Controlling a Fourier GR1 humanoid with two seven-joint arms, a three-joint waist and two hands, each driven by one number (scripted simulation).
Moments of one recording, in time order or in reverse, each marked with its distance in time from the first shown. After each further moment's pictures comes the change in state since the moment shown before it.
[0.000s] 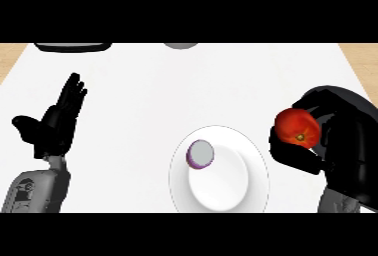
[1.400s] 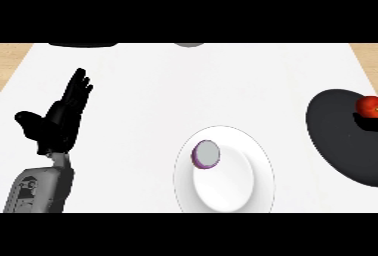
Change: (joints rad) left arm -0.022 -0.013 -0.023 -0.037 -0.006 -0.005 0.041; right arm -0.267 -0.429 -0.704 1.435 -0.400 -0.366 -0.966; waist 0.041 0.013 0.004
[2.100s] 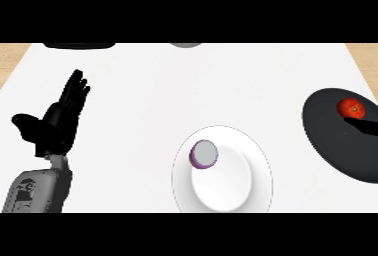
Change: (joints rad) left arm 0.014 0.001 0.008 -0.006 -0.001 0.002 -0.004; right arm -0.072 -0.039 -0.165 0.271 -0.221 0.103 -0.366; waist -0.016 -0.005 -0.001
